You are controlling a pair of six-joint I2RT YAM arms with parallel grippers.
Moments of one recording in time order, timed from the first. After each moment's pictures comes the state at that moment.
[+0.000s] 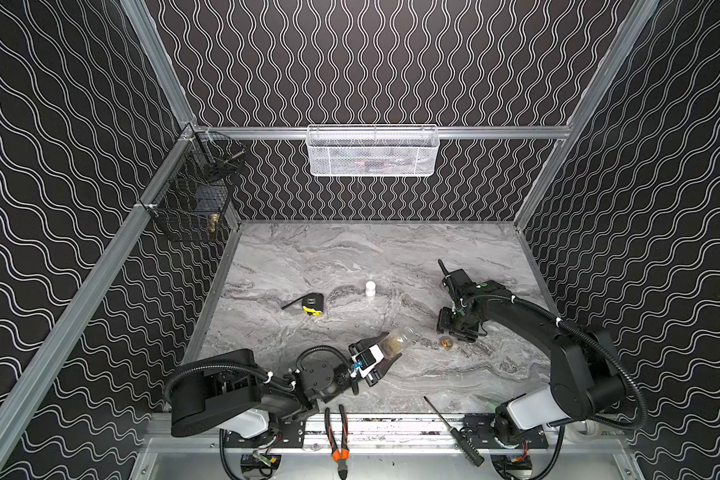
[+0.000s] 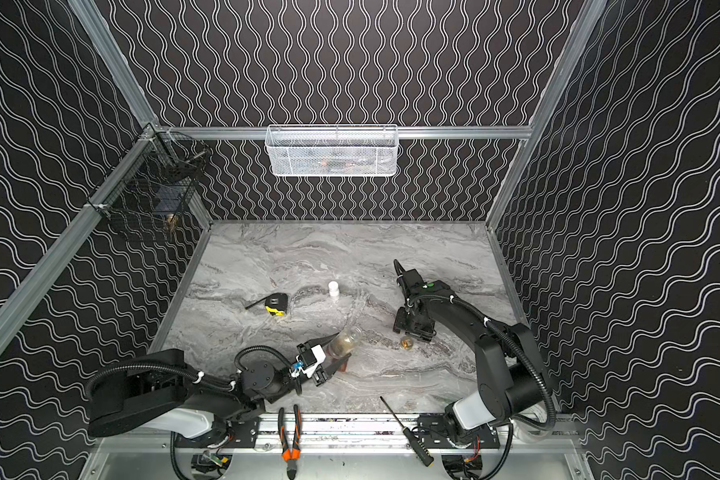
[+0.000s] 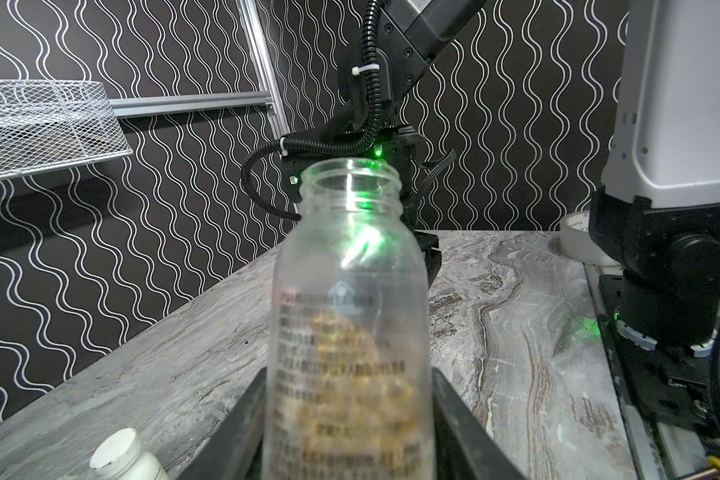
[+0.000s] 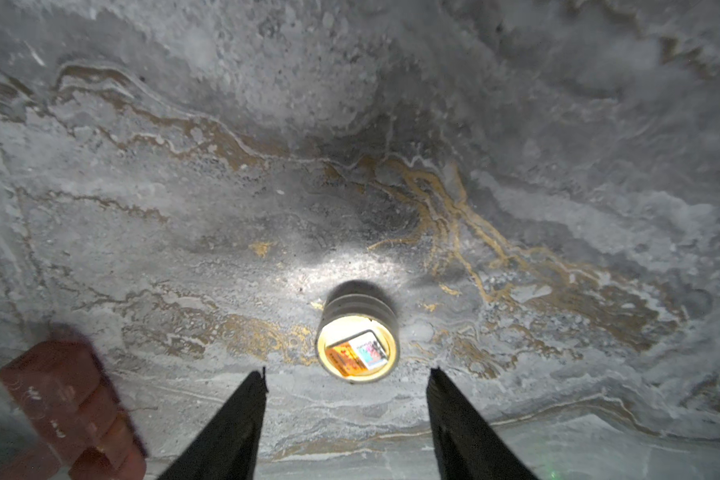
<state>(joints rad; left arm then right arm) -1.21 1.42 0.15 1.40 -0.19 0.24 0.40 1.52 0.94 -0.88 -0.07 0.67</state>
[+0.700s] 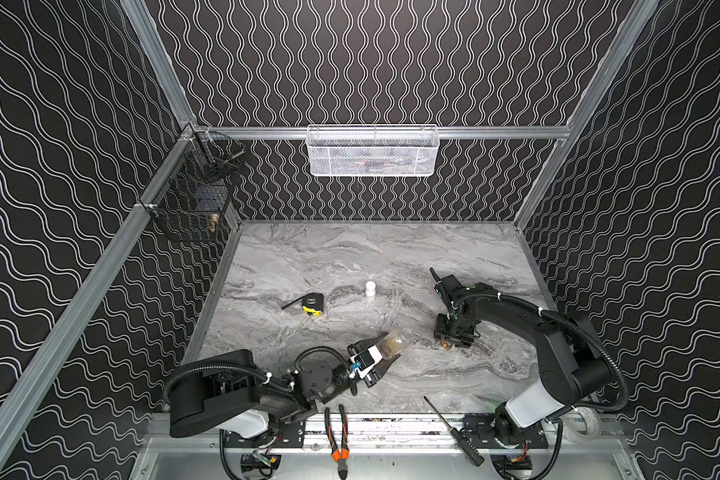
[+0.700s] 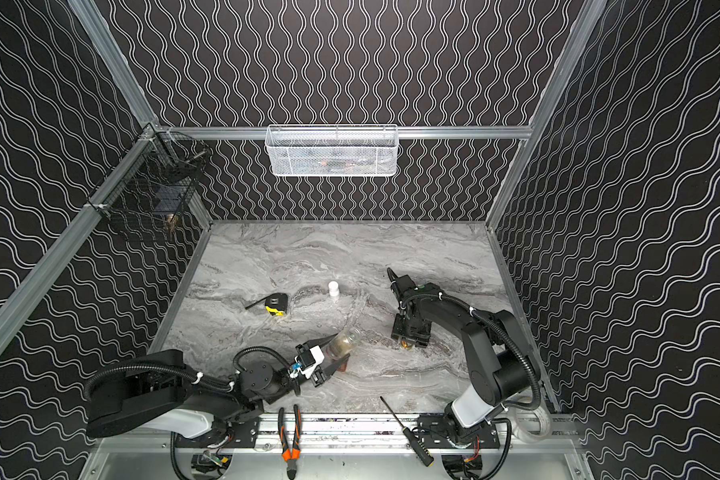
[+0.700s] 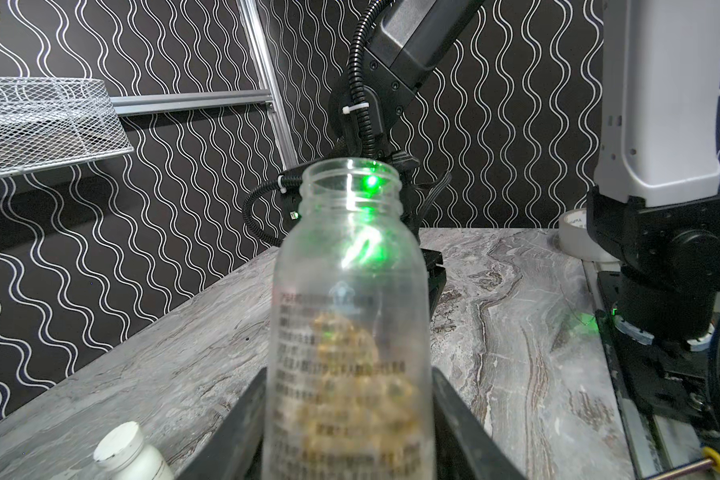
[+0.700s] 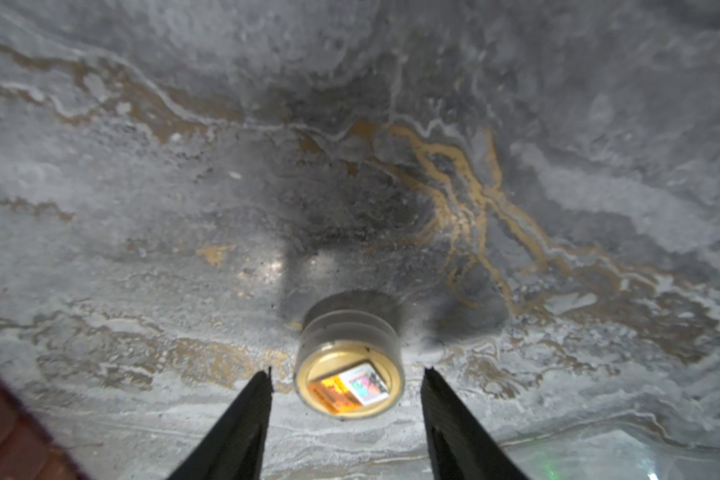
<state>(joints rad) -1.21 1.41 0.13 1.40 -0.19 0.24 0.43 1.61 0.93 -0.87 -0.04 0.68</state>
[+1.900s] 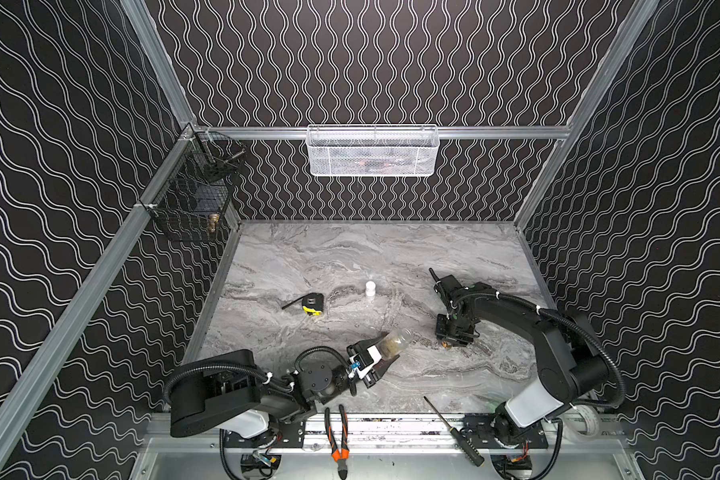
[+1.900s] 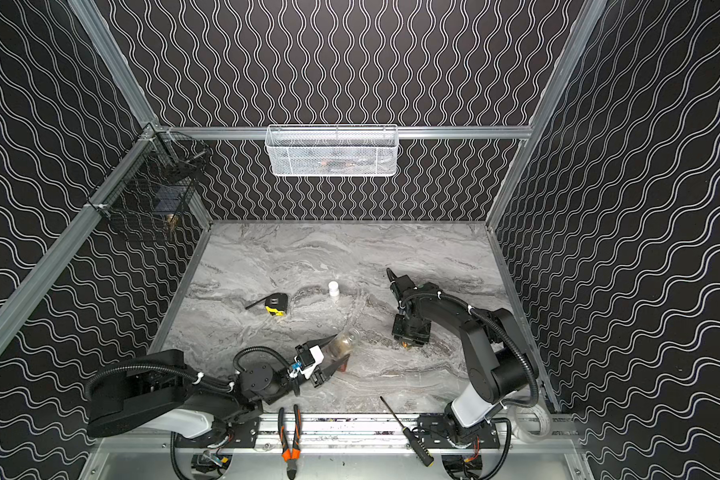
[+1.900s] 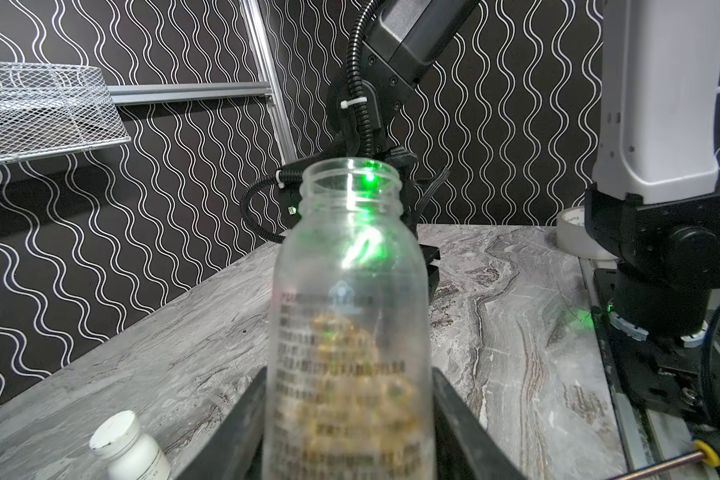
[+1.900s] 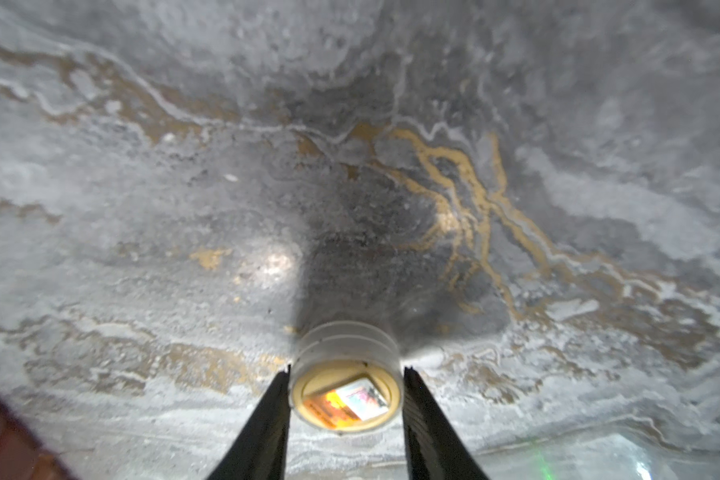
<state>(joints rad) -1.21 1.41 0.13 1.40 -0.19 0.22 0.43 1.60 0.95 -0.89 -0.04 0.67</state>
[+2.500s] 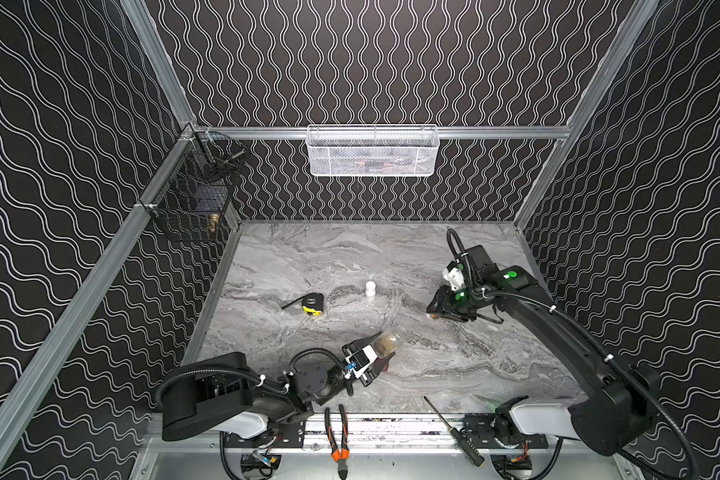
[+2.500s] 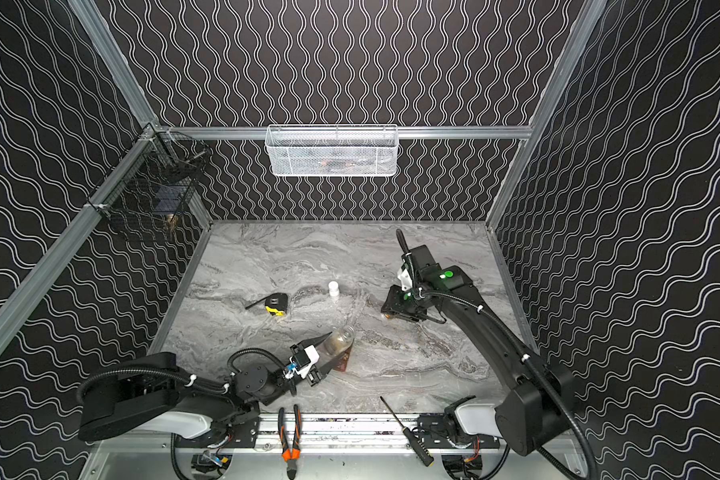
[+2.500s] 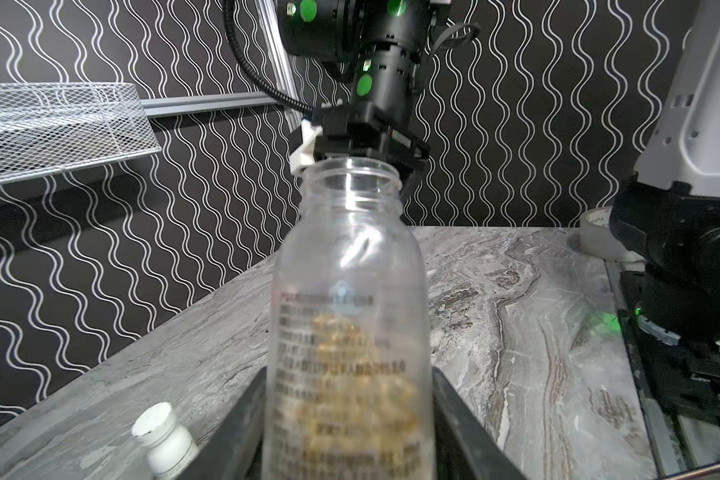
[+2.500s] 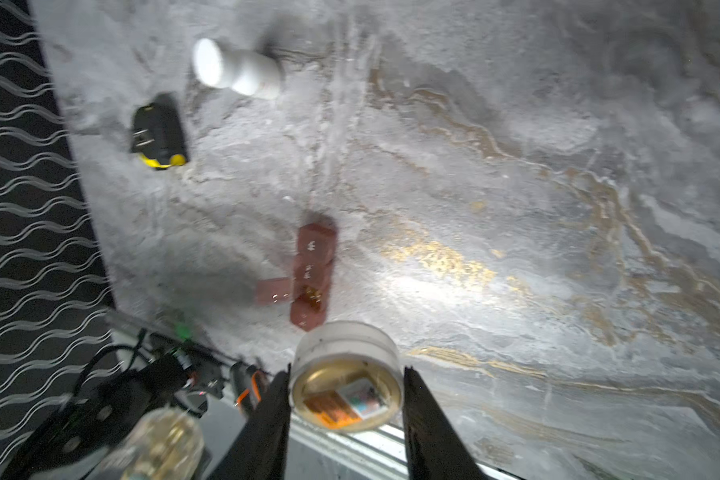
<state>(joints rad) -1.20 1.35 0.09 1.40 -0.23 0.27 0.43 1.32 1.23 -1.04 -0.39 0.55</state>
